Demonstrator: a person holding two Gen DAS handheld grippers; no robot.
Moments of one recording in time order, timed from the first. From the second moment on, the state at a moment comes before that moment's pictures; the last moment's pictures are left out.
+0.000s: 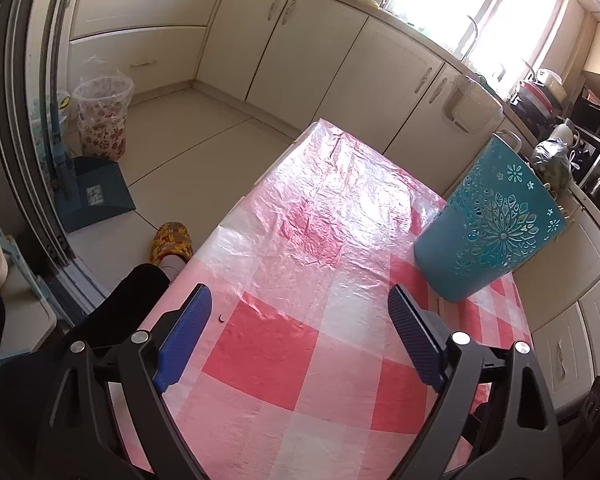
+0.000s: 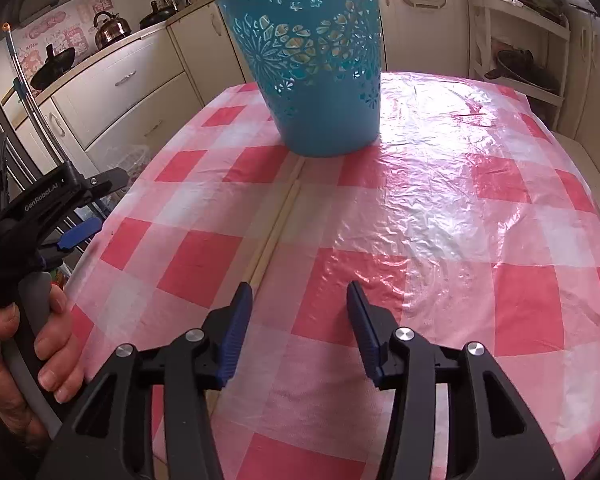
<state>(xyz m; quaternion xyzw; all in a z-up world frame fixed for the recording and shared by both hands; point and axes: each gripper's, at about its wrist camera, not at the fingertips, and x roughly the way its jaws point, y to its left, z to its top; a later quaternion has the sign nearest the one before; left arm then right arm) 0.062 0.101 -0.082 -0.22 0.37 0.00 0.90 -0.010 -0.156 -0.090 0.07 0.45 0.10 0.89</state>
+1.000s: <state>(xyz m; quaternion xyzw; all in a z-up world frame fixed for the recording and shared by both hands) 0.067 0.102 -0.093 -0.22 0.38 -0.01 0.90 0.037 -0.136 -0.079 0.06 0.44 0.07 0.89</state>
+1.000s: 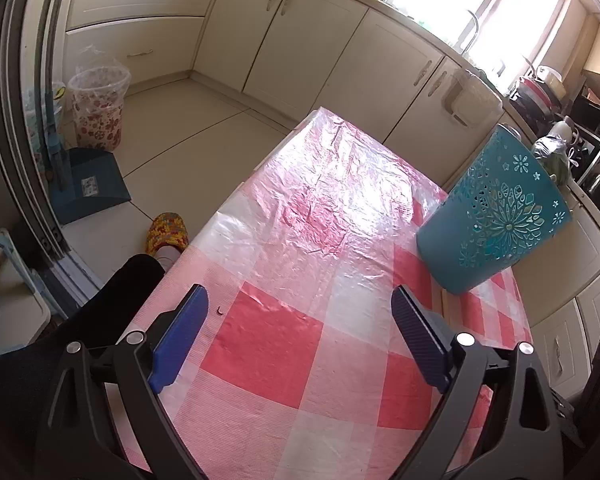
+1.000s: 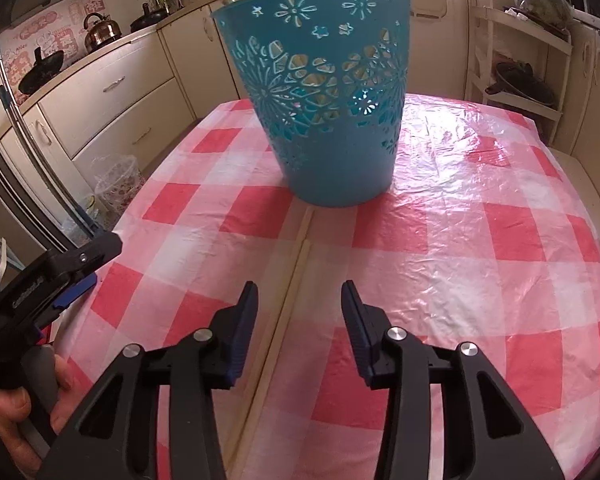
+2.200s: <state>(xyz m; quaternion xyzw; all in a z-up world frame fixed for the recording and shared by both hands) 0.097 0.006 -0.068 -0.07 0.42 -0.10 0.90 0.026 -0.169 -0.085 -0.06 0.47 0.12 0.87</state>
